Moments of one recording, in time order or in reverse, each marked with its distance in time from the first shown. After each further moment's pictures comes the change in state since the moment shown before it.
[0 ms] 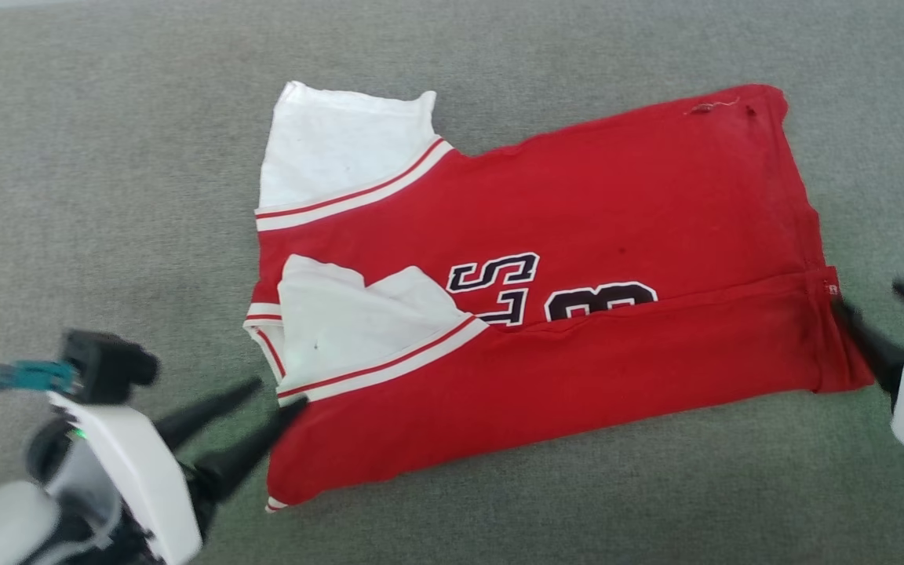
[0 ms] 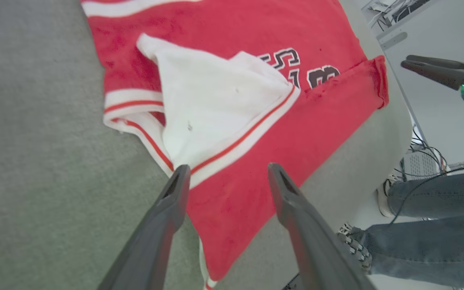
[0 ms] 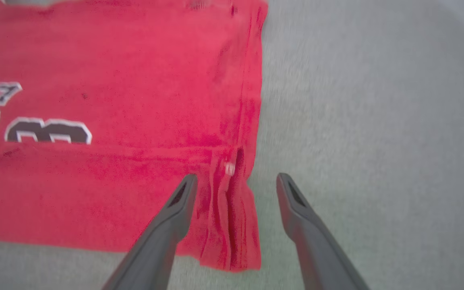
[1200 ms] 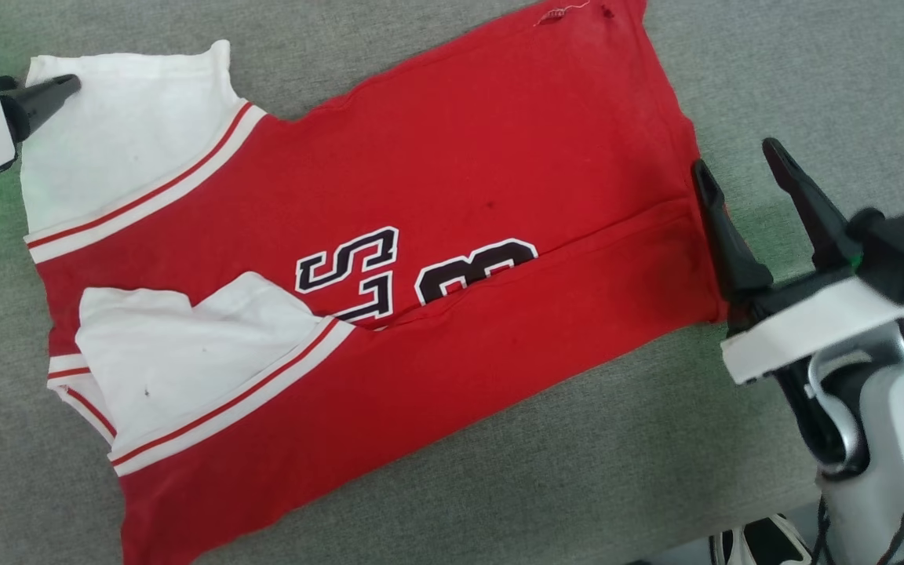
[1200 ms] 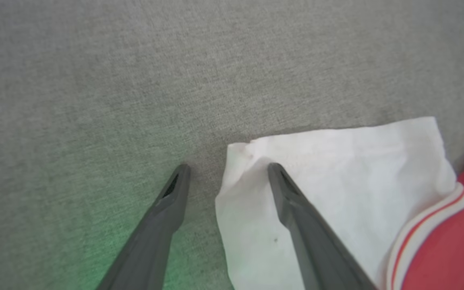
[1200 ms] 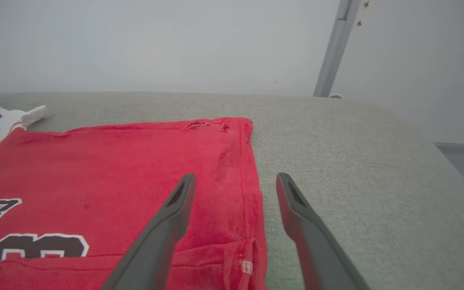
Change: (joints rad) left arm -0.784 -0.223 0.034 0.920 0.108 -0.109 0.513; right arm -0.177 0.317 0.146 0.114 -0.227 0.000 -0.700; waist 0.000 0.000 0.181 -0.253
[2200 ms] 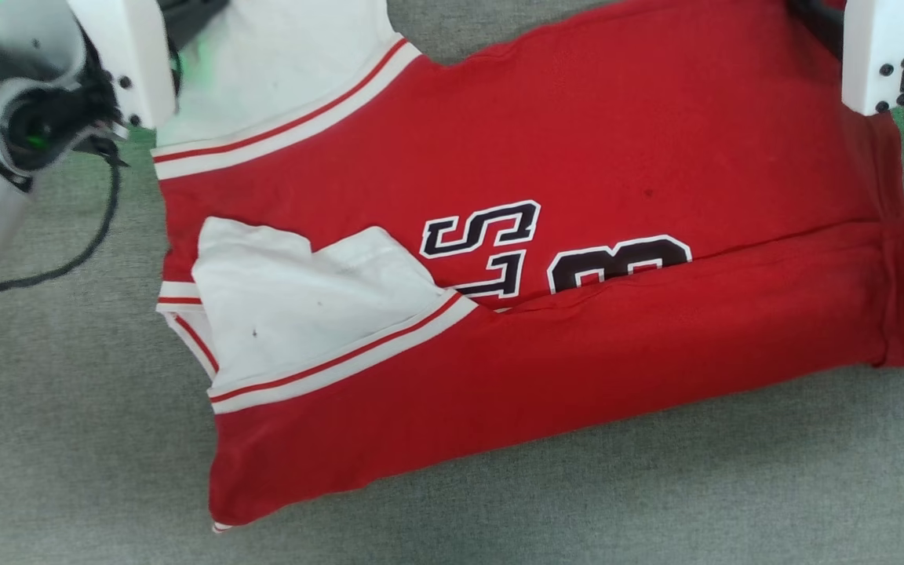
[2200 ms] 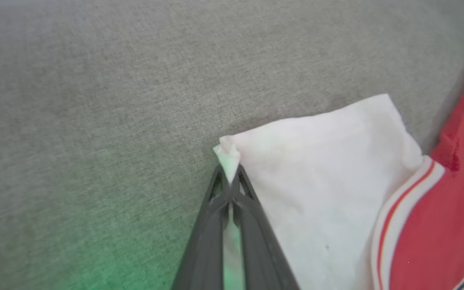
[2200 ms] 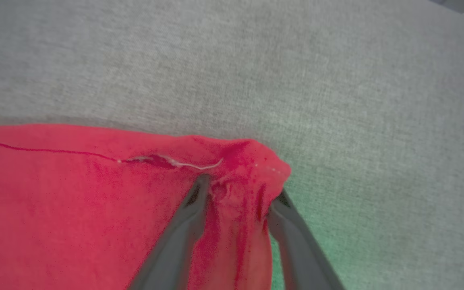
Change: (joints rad) left arm -0.112 -0.140 -0.111 -0.118 -0.007 -0.050 -0.134; right arm -0.730 -0.226 0.174 0.493 0.194 0.000 0.793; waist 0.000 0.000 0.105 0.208
